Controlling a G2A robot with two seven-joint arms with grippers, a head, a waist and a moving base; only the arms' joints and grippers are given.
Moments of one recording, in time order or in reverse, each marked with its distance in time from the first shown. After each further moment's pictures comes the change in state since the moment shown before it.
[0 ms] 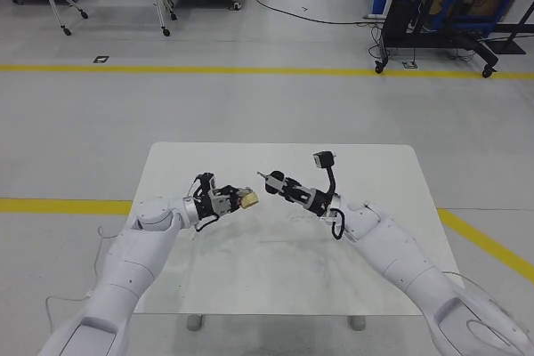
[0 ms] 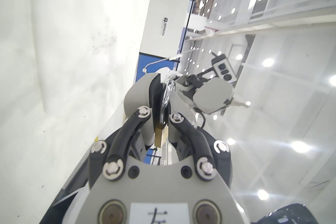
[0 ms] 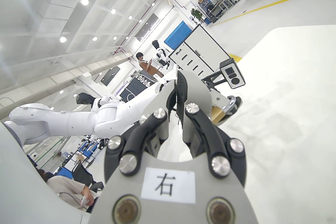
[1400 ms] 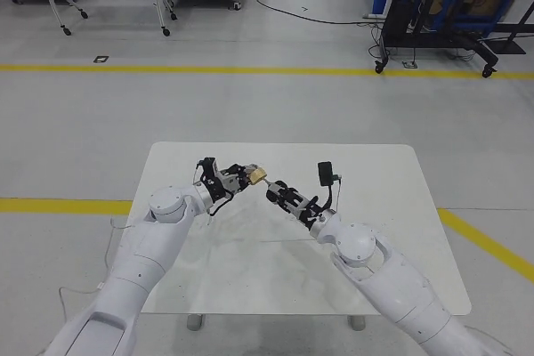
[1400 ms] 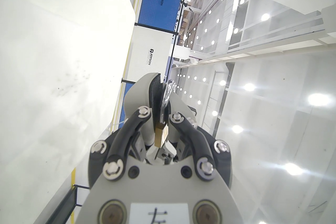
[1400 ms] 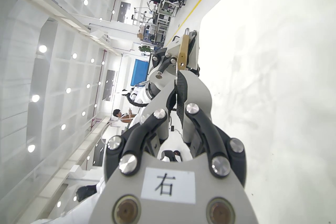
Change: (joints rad) left arm -0.018 -0.036 0.035 -0.083 0.015 -0.012 0.272; right arm -0.335 0.066 0.194 -0.662 -0.007 1.001 -0.242
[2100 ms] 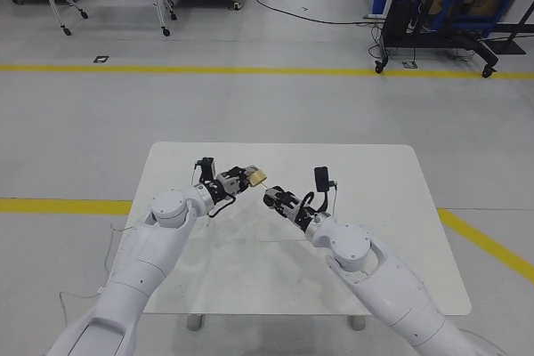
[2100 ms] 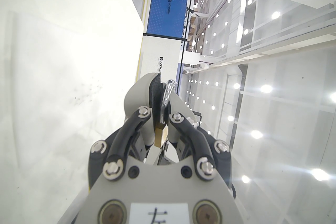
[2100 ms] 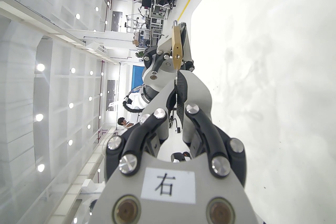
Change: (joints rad) left arm 0.026 0.002 -0.009 -0.042 0.088 -0.013 0.041; right arm -0.006 -0.035 0.002 0.018 0.045 0.066 0.004
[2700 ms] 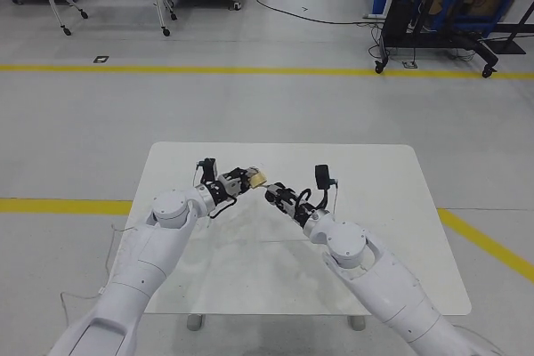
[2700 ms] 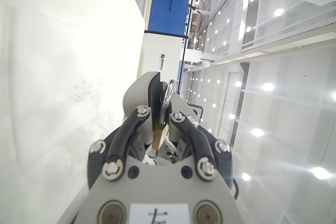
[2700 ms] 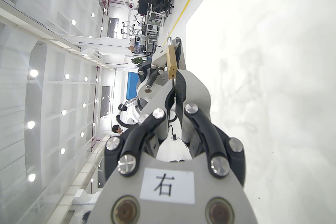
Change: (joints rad) left arm 0.003 -0.006 0.000 -0.003 0.009 0.006 -0.017; right arm 0.016 -0.028 0.002 0.040 -0.035 0.014 -0.029
